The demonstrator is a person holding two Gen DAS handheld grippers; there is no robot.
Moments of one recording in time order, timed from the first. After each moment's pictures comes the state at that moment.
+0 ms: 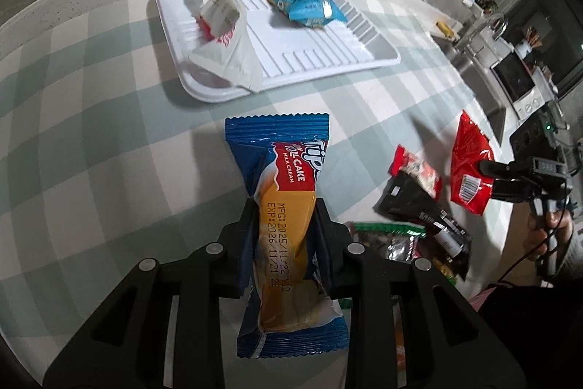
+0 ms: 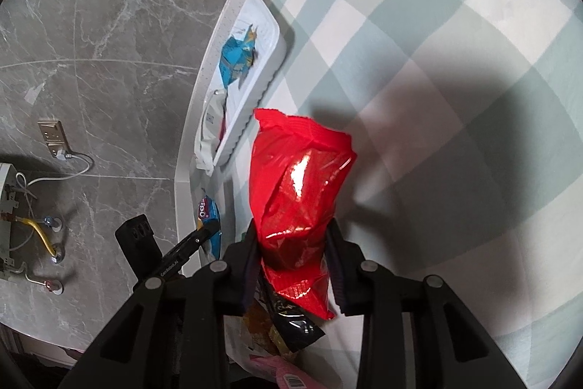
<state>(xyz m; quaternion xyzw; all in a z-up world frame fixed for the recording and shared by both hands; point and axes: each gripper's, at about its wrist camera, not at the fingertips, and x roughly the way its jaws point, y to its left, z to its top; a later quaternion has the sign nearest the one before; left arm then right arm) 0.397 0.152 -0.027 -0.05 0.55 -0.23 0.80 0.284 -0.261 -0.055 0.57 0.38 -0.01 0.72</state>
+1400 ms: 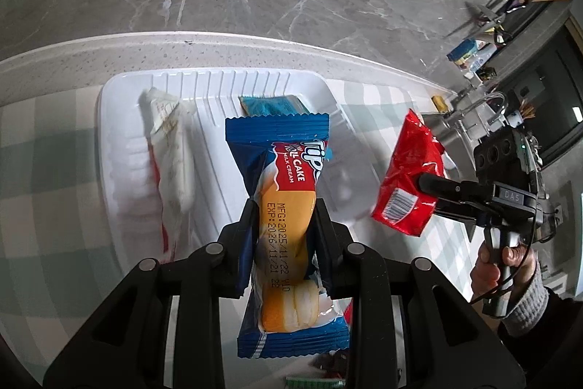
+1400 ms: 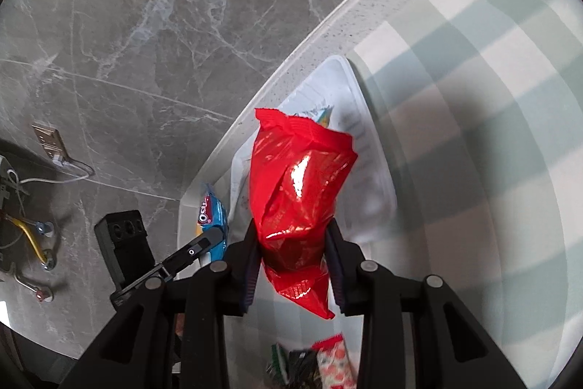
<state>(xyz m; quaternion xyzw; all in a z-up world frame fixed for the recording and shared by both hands) 0.535 0.110 0.019 -0.15 0.51 -0.22 0.81 0.451 -0.334 -0.013 0.49 0.40 0.04 0.78</state>
